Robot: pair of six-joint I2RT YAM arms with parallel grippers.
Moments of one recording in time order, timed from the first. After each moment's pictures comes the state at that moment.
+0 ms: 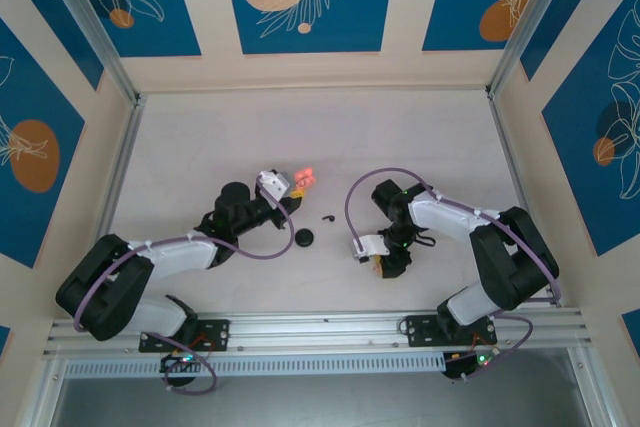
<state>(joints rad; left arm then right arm) -0.61 1.37 0.46 0.69 0.27 0.11 0.52 1.50 0.79 -0.97 -0.34 -1.23</state>
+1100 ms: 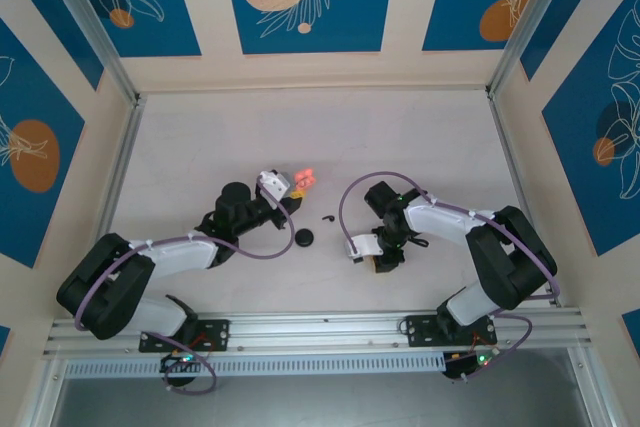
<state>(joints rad) -0.61 1.37 0.46 0.69 0.27 0.11 0.57 1.51 0.76 -0.81 -0.27 -1.20</state>
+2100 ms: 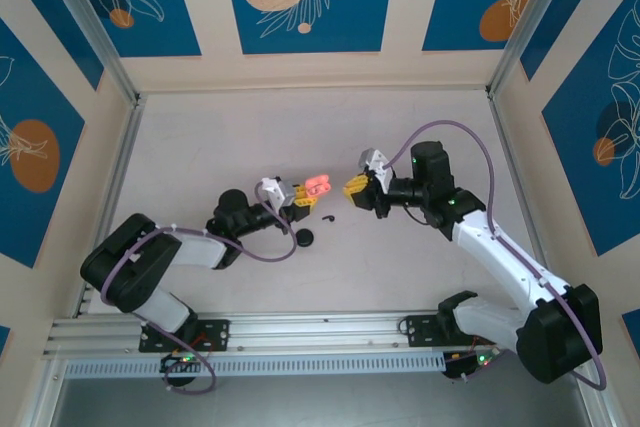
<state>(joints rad) -0.61 1.54 0.41 1.14 0.55 0.02 0.40 1.08 0.78 -0.19 -0.79 -0.25</state>
